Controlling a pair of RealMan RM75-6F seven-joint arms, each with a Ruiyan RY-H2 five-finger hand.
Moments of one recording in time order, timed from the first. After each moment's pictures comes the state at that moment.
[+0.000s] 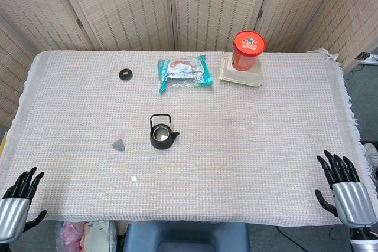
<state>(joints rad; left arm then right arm) 0.05 -1.17 0.07 -1.54 1.64 1.58 0.20 -0.05 -1.13 -0.03 -1.65 -1.64 1.58 -0.15</state>
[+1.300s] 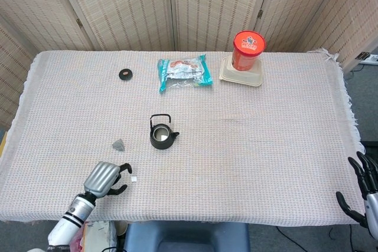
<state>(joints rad) -0.39 -1.40 -0.07 -1.74 1.38 1.03 0.34 -0.13 -1.09 -0.01 -1.57 -1.72 1.81 0.09</state>
